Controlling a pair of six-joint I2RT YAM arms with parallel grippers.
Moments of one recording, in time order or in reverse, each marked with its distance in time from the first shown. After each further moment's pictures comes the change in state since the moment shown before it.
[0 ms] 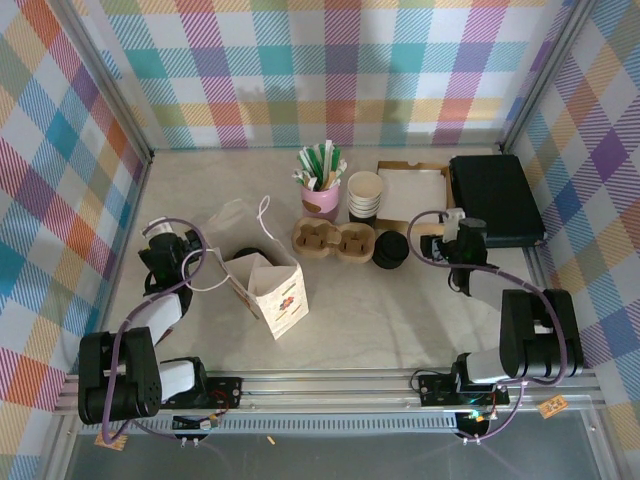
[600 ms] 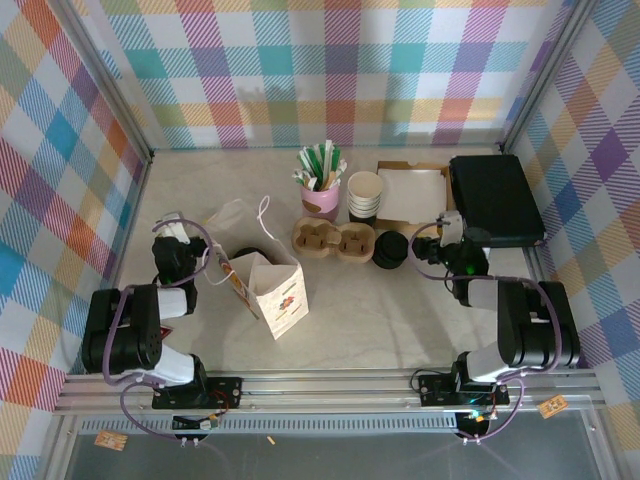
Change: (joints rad) left arm 0.012 0.272 -0.055 0.513 0.304 -0.036; right arm -0.037 0.075 -0.109 0.361 -0.233 0.035
